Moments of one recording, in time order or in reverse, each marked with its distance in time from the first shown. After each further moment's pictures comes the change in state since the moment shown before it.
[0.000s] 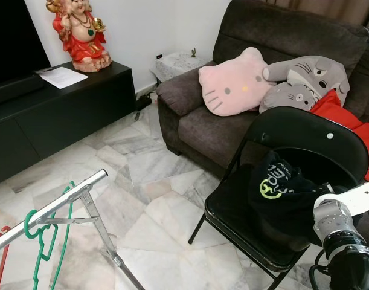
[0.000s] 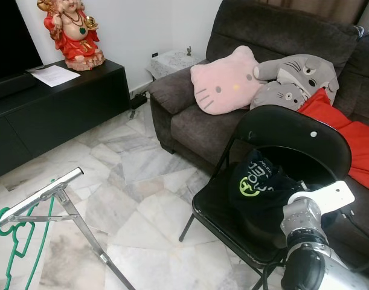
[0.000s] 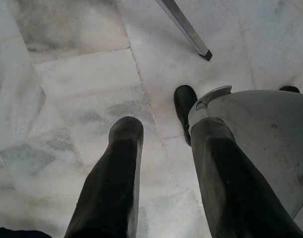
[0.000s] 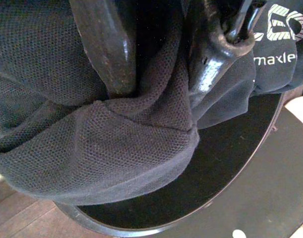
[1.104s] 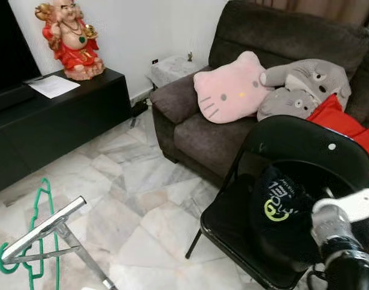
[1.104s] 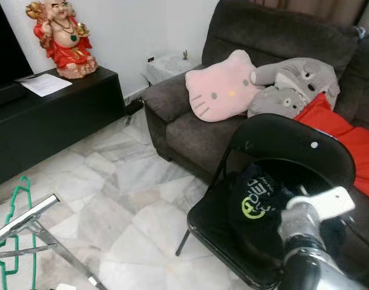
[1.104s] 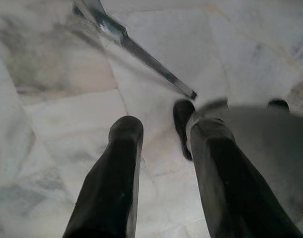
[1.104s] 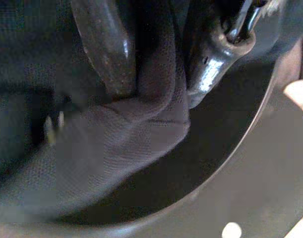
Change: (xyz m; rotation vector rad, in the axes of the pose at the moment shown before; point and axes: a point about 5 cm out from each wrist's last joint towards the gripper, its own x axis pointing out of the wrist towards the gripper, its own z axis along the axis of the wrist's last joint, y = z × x) left arm 0.002 -0.005 0.008 0.008 -0.033 -0.032; right arm -0.005 0.002 -0.025 0.016 0.031 0.013
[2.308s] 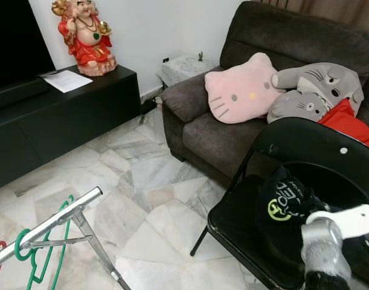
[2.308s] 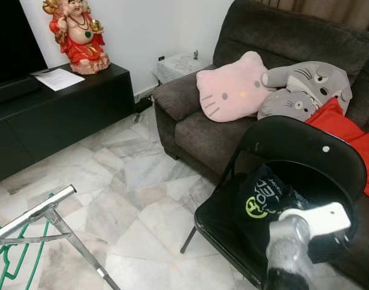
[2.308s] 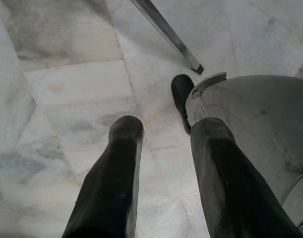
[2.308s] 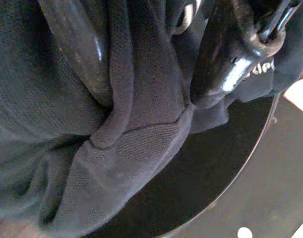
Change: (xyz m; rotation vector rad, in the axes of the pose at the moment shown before) left arm -0.003 0.001 -0.013 -0.008 0.045 -0.011; right arm -0.040 -0.022 0.001 0.065 -0.083 -0.102
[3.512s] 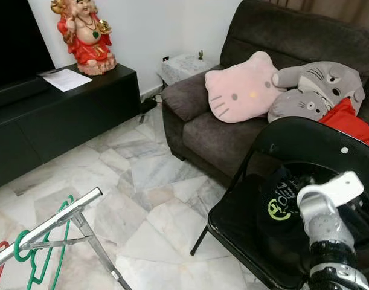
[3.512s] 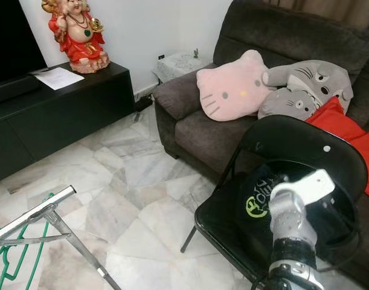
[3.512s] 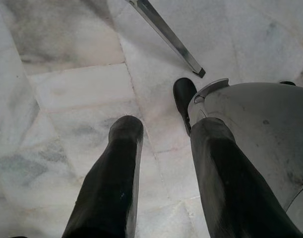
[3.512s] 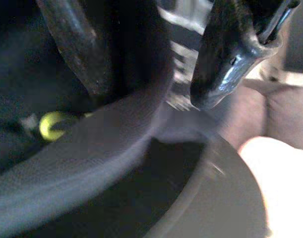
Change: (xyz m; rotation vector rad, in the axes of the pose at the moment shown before) left arm 0.001 0.002 0.007 0.008 -0.012 0.004; right arm 0.019 0.036 -0.012 -0.133 0.179 0.179
